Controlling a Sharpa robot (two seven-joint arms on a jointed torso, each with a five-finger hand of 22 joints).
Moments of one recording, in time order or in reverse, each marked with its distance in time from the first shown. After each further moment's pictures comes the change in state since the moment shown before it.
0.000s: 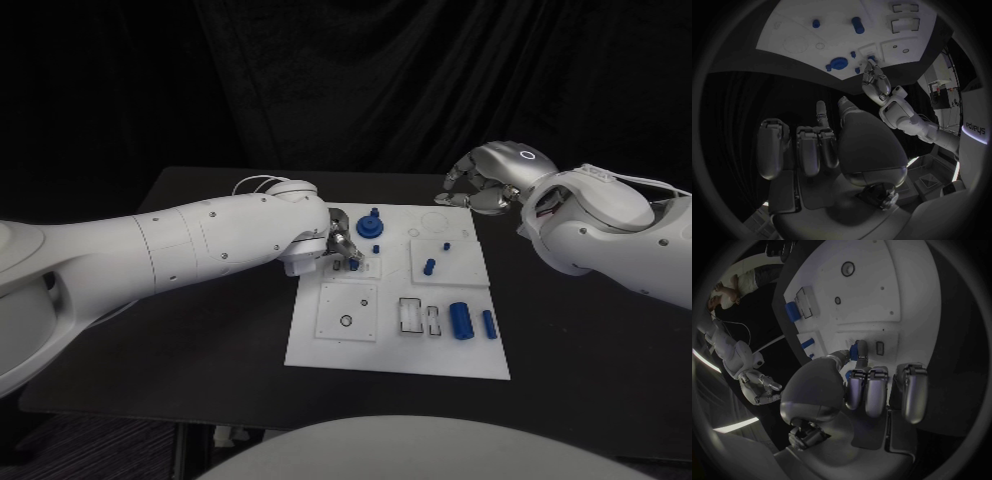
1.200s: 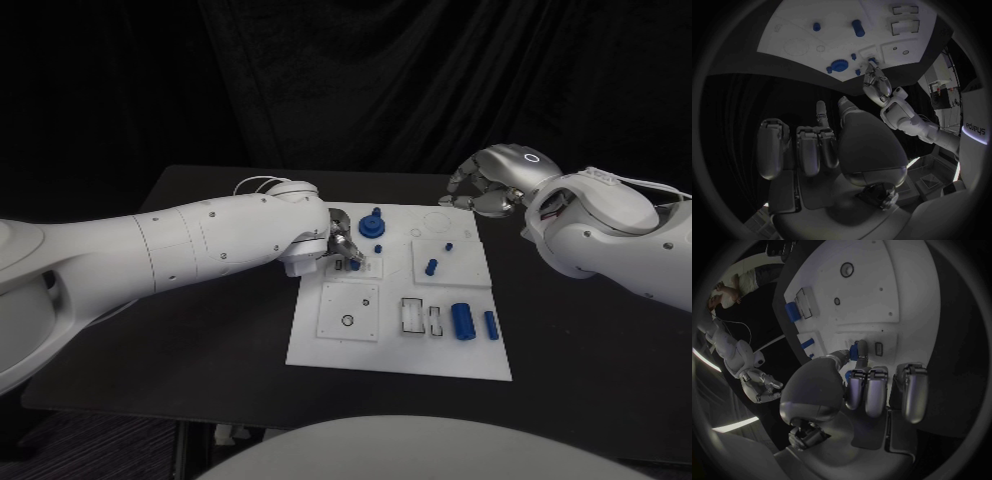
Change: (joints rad) left arm -0.002 -0.012 0.001 0.016 0.000 -0.005 0.001; left_hand -0.006 -0.006 0.018 -0.001 -0.002 0.009 0.003 -0.006 0.008 0.000 0.000 0.000 0.000 0.000 0.000 0.000 0.001 0.000 0.000 0.000 -0.008 0.000; right arm -0.004 0.000 0.000 -0.002 0.000 0.005 -0.002; right_hand 0.000 0.000 0.000 0.000 0.000 0.000 0.000 0.000 0.000 0.000 0.000 0.000 0.000 0.000 0.000 0.000 0.000 0.000 0.000 0.000 0.000 0.000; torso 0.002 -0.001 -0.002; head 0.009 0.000
